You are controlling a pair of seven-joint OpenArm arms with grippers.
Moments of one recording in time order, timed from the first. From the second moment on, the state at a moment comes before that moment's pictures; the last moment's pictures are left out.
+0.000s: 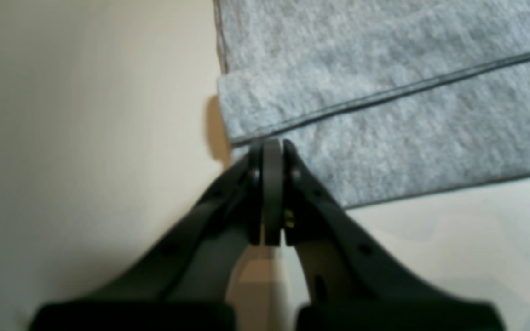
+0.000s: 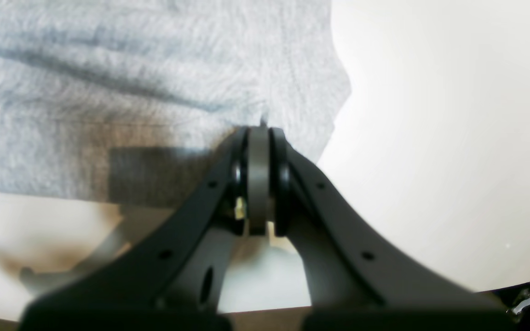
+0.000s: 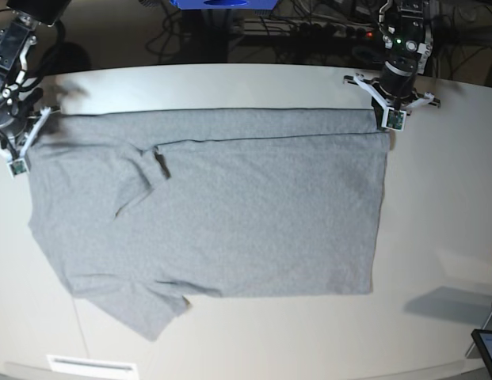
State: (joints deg) left arm 34.5 -18.6 -11.8 102.6 -0.5 -7.6 19.0; right arm -11.7 10.8 34.0 99.4 -2.5 41.2 -54.8
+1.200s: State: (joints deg) left arm 33.1 -10.1 -11.1 96.8 -0.5 -7.5 -3.3; right arm -14.6 0.9 34.8 102.9 -6.8 41.4 -42.1
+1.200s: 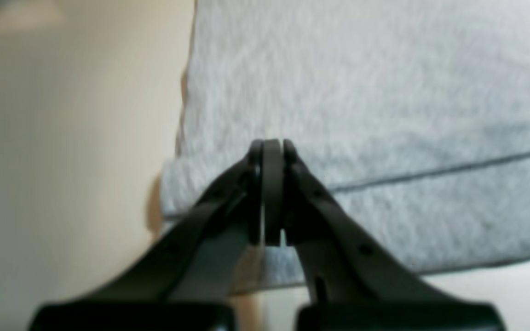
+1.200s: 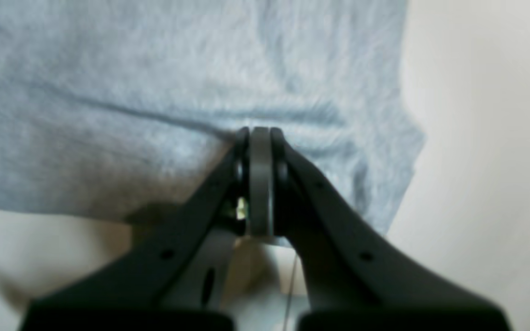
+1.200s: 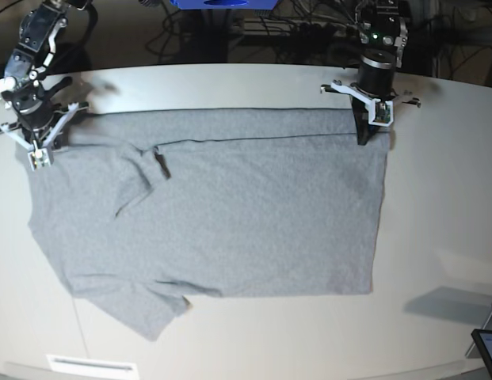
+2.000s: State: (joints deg) left arm 35.4 -11.9 -11.9 94.1 -0.5 -7.6 -3.2; right arm -16.1 1.6 35.0 96.3 -4.6 40.3 -36.3
